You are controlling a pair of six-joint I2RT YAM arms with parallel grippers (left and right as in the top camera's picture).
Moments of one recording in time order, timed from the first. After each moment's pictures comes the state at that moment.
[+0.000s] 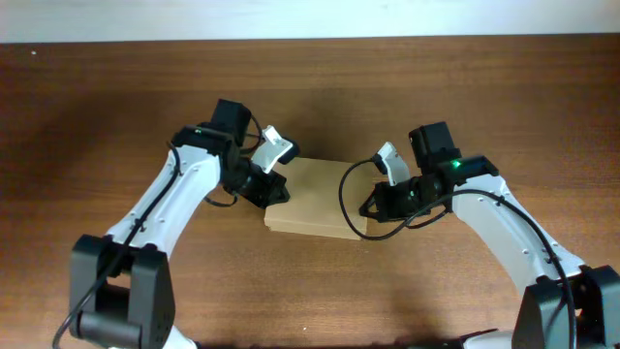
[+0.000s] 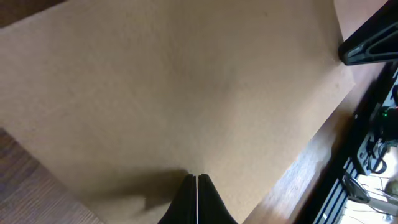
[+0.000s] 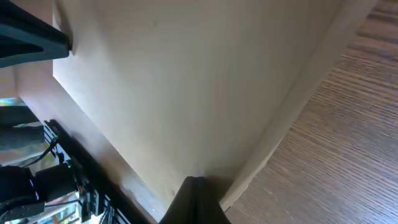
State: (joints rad) left arm -0.26 1.74 1.27 -0.94 0.58 0.35; right arm 0.22 1.57 1.03 -0.81 -0.65 0.07
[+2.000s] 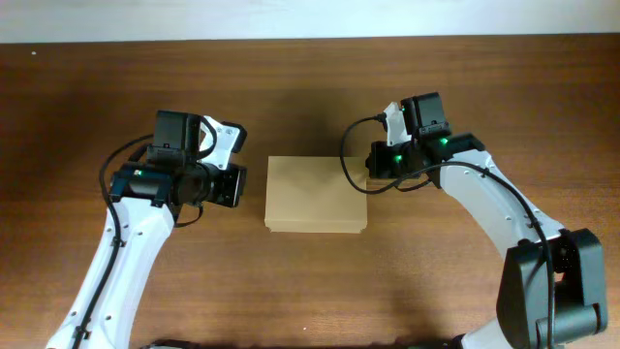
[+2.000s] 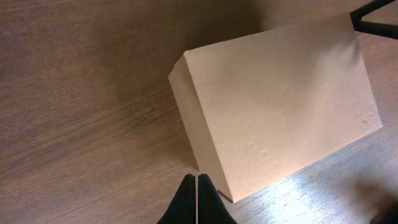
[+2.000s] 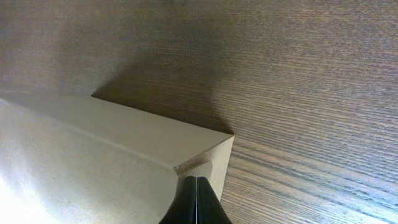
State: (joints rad) left arm -0.14 1.38 1.15 -0.87 0.35 0.08; right arm 0.23 1.72 1.17 -0.56 -0.37 0.24
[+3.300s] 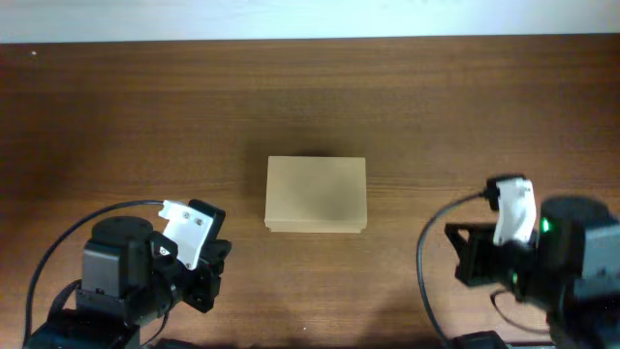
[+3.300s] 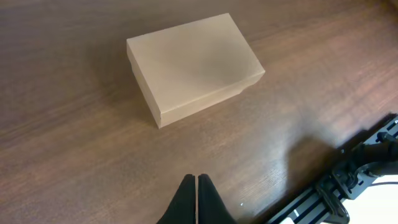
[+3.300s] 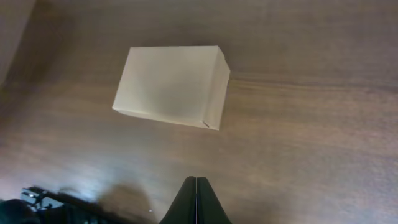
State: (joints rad) left arm -0.22 0.75 1.14 -1.22 0.35 0.06; right arm 0.15 0.79 1.26 -1.29 -0.30 0.22
